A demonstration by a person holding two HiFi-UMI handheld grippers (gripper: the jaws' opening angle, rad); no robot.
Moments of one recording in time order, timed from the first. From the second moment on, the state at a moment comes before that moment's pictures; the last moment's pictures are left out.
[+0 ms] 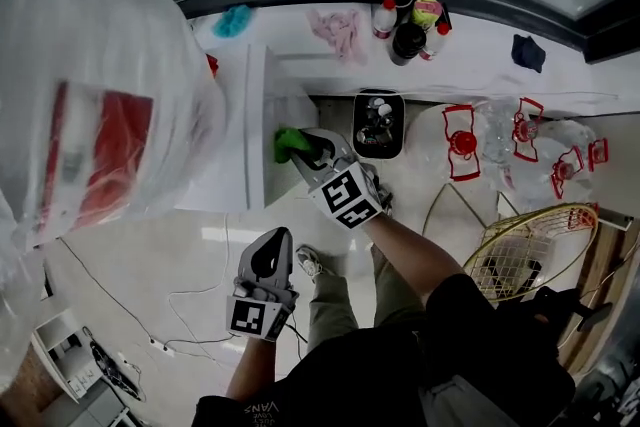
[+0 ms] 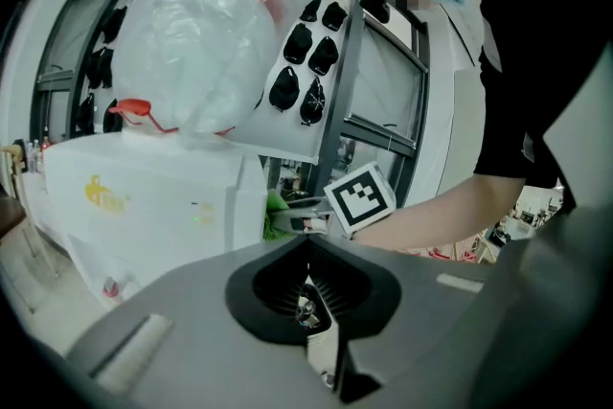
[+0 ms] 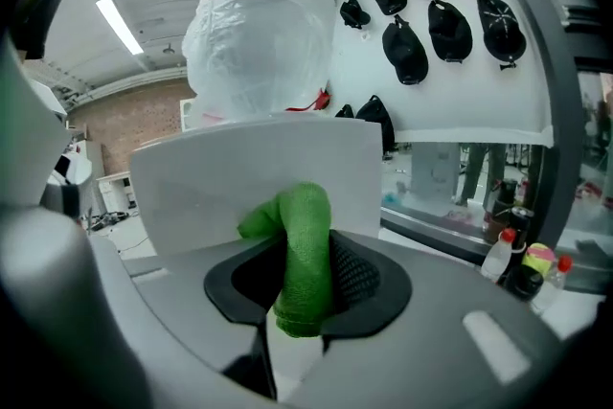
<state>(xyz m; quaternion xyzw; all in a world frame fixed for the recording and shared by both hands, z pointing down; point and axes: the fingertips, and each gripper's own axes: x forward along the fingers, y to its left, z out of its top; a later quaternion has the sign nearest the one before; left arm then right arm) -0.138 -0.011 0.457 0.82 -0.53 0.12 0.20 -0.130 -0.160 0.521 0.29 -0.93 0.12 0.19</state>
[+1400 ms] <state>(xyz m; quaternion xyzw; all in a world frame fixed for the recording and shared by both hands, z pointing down) -0.115 0.013 0.471 0.84 -0.48 0.15 0.18 -0.071 -0.115 0.559 0.34 -0.91 0.13 0.19</state>
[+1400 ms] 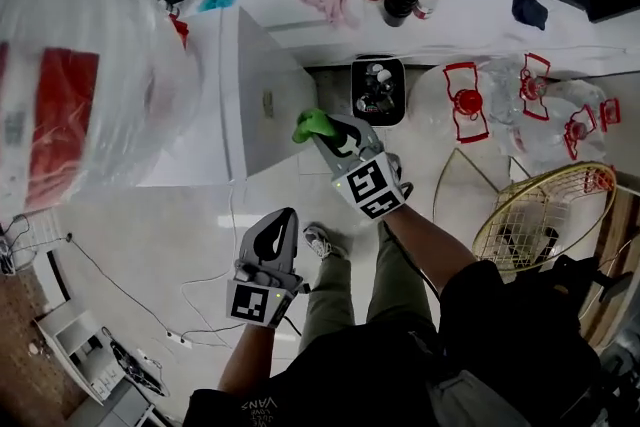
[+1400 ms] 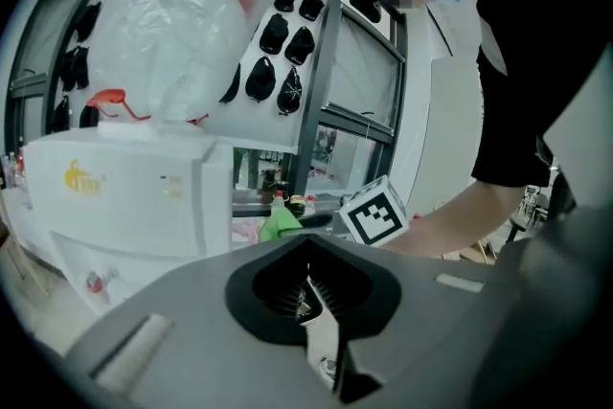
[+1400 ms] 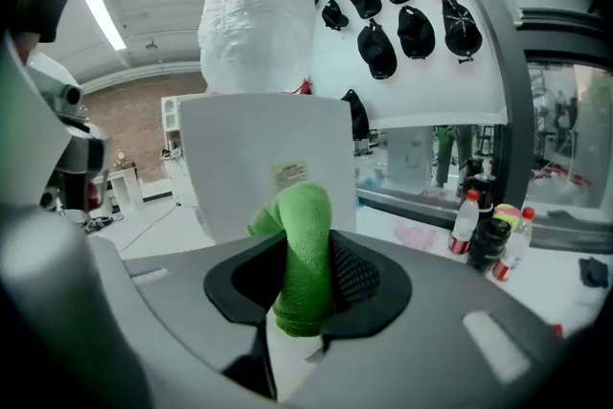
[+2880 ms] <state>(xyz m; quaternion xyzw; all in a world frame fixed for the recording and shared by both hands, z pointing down) -0.112 -0.039 0.479 0.78 -0.58 0.13 0.20 -0.129 -0.300 0.614 0.32 -0.90 0.11 0.27</state>
